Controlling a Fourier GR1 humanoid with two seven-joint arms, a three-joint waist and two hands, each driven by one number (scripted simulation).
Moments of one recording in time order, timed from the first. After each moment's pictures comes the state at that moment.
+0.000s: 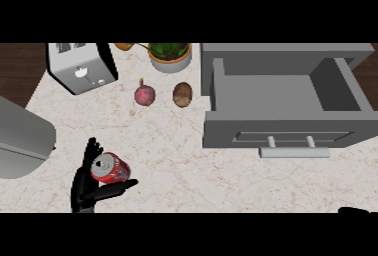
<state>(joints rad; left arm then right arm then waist) -0.05 0.06 0.15 -0.92 0.09 0.10 -0.51 0.13 -0.09 -0.30 -2.23 -0.13 0.11 0.29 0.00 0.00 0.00</state>
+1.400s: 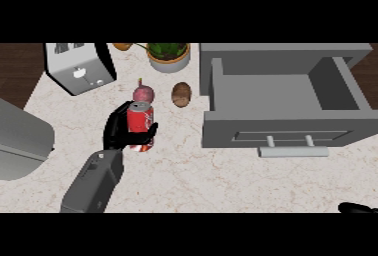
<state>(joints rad) -0.54 0.04 0.18 -0.56 0.14 0.00 -0.56 0.10 -0.09 -0.31 -2.25 -0.09 0.10 0.29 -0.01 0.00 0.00</state>
